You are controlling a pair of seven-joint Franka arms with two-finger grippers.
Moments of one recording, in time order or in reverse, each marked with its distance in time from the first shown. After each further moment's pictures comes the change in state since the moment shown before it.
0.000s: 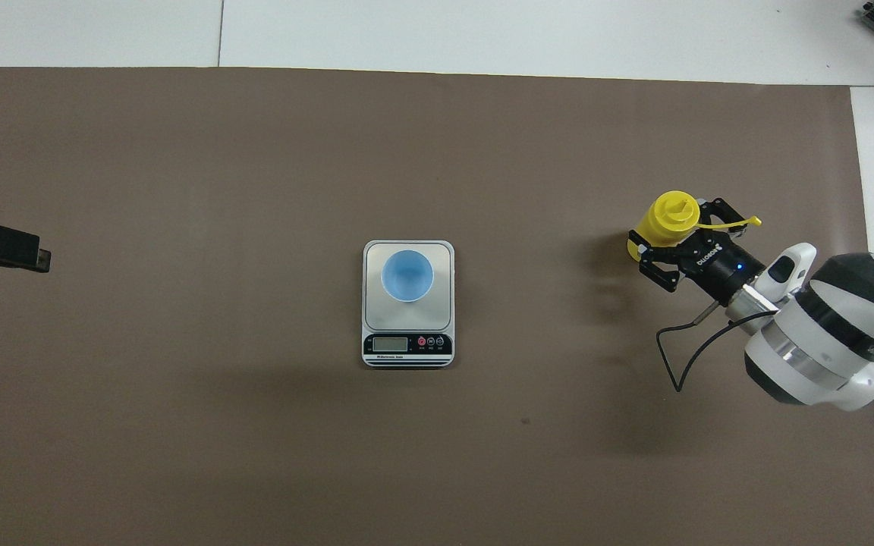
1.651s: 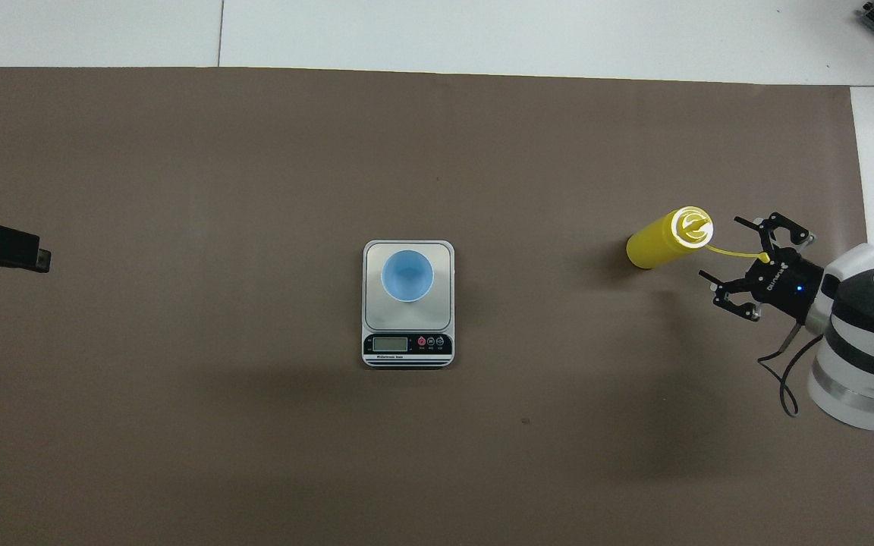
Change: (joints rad) left arm 0.000 0.000 0.000 0.000 0.000 0.000 0.000; right arm -0.128 -0.091 -0.008 -0.049 -0.723 0.129 -0.016
